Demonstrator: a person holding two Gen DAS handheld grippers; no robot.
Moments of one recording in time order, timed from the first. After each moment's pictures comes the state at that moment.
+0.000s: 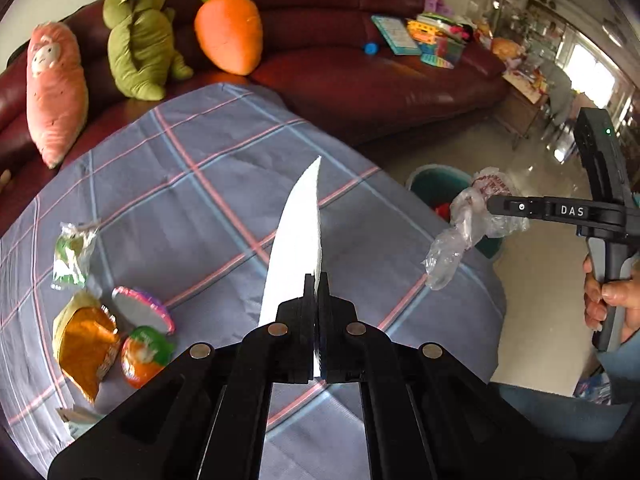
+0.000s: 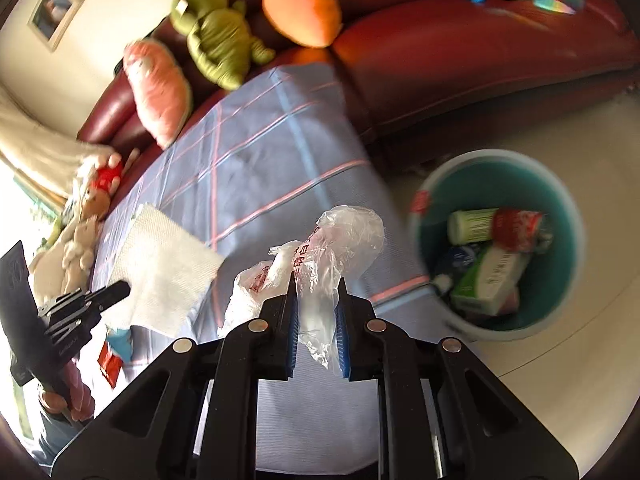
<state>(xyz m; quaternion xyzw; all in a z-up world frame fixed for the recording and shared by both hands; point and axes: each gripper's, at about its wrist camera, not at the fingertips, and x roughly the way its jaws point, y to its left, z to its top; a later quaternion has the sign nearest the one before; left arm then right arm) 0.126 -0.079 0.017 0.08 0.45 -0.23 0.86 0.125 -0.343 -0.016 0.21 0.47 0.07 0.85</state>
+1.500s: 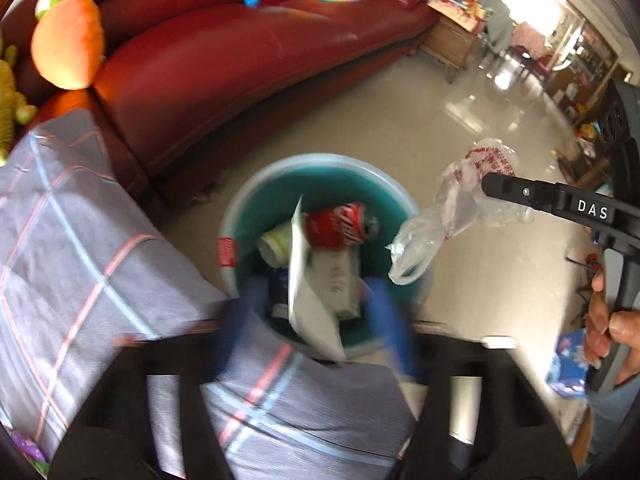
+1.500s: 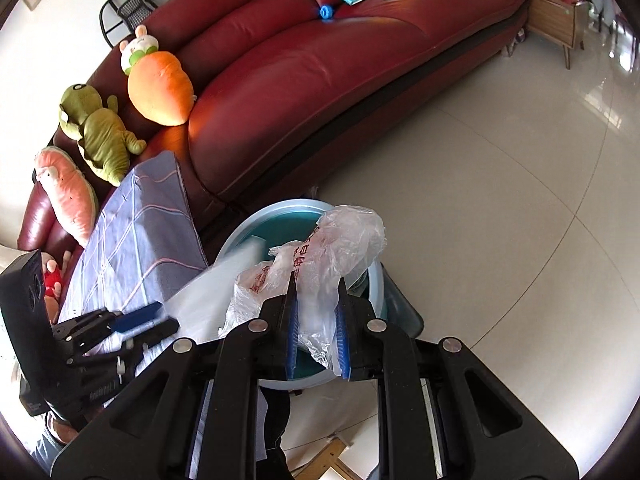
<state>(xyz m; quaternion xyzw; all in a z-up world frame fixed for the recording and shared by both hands) 0.184 -0.352 -0.046 0.15 0.49 -0.33 0.79 0.102 -0.533 -0.046 0.28 0.45 -0.09 0.84</state>
